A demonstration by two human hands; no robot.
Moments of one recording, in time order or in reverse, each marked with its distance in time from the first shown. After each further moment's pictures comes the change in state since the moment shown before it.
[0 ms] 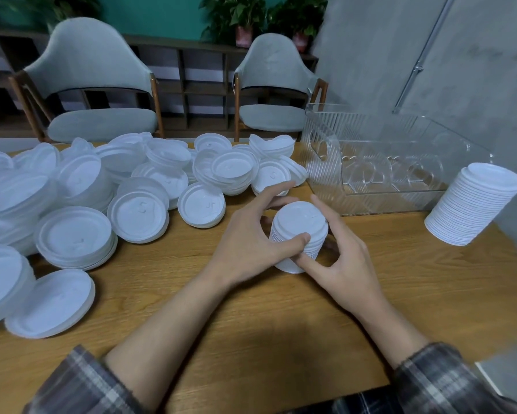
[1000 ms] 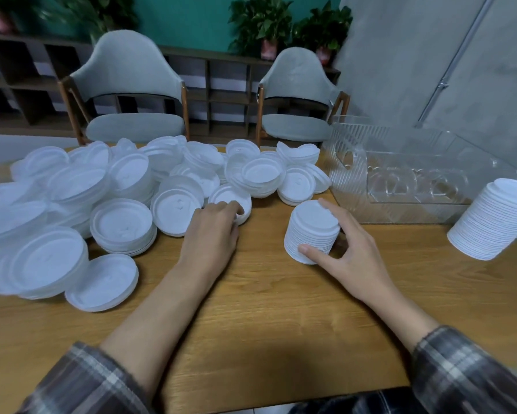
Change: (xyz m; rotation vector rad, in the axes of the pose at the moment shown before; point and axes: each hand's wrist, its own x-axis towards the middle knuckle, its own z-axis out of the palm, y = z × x) left_hand -0.025 -0.056 -0.070 0.740 0.229 -0.003; right_hand 0.017 -0.005 0.012 -0.108 -0.075 0.018
